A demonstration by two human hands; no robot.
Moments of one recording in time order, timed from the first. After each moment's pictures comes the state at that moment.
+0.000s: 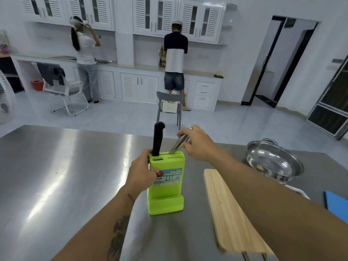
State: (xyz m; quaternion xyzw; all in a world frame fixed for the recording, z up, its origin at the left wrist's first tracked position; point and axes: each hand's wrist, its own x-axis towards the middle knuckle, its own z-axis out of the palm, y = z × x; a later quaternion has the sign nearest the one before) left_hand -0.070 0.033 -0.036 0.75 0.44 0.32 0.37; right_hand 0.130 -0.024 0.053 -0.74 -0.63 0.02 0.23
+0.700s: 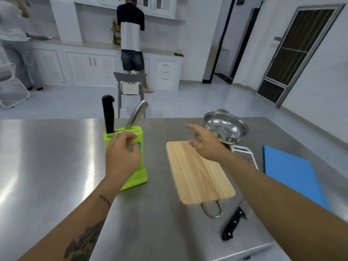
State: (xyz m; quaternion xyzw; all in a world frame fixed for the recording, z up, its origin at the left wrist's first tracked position) left_hand -0.031 -0.048 -0.030 0.75 0.37 0.48 0.27; right_hand 0.190 -0.187 0.016 -0.81 -0.48 0.09 0.31
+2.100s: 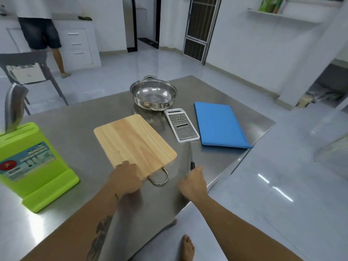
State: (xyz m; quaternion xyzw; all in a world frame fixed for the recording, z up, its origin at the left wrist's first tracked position) left_hand 0.090 -0.157 -0.130 0.95 0.20 -0.18 0.16; right_hand 0.139 -0.371 -0.123 -0.92 0.07 0.16 0.36
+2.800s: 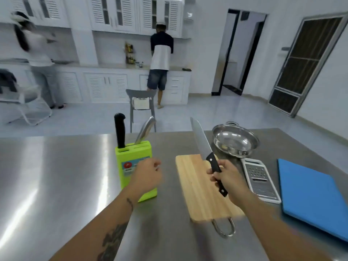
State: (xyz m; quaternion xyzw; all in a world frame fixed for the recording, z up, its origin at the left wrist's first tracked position) left_hand -0.005 -0.061 -0.033 0.84 0.38 0.22 0.31; right_hand 0.174 -0.247 -0.018 -0.75 -0.19 0.27 0.57
